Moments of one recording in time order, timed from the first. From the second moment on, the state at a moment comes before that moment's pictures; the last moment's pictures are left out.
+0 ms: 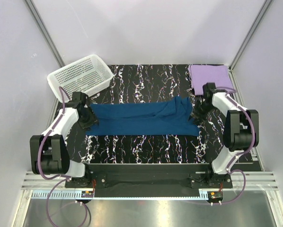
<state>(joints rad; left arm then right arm) 0.02 1.42 0.93 -0.77 0.02 -0.55 0.02 1.73 1.23 -0.84 -0.25 0.54</state>
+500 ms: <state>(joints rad) 0.02 1.29 0.92 -0.75 0.09 -0.47 0.04 1.76 1.20 -0.84 -0.18 0.50</state>
